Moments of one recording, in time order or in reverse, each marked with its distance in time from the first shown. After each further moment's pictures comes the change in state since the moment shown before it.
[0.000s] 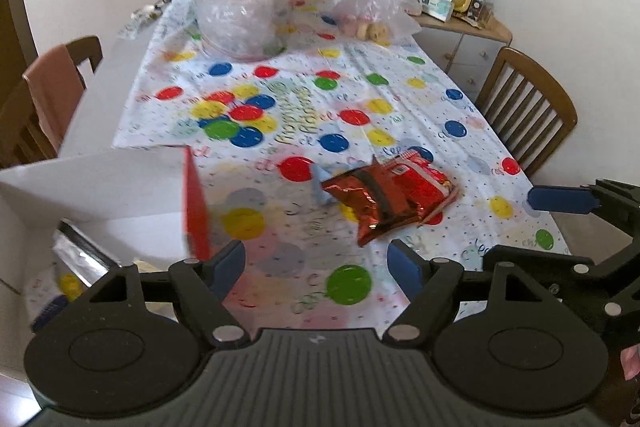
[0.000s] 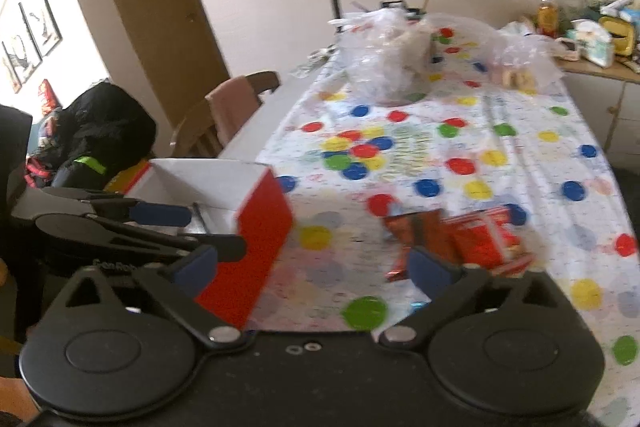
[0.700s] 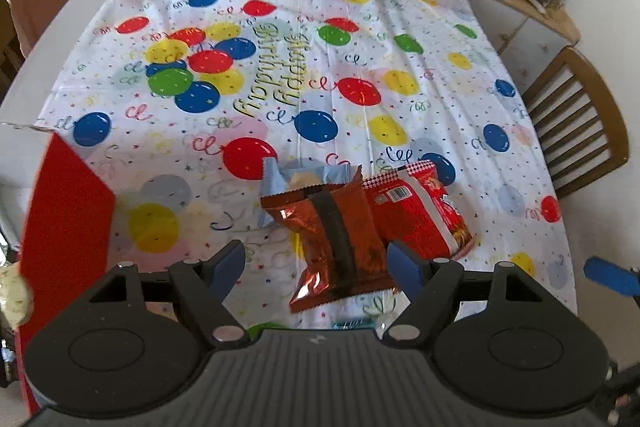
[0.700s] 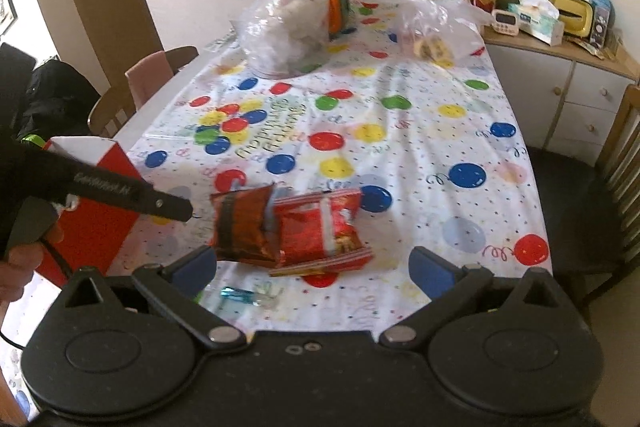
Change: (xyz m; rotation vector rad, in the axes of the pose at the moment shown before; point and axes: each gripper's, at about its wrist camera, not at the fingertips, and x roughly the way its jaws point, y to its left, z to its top) left arm 0.135 -0.050 0.060 -0.210 0.197 0.075; right arm 0.016 -0.155 -0.002 -0.007 0.087 -0.113
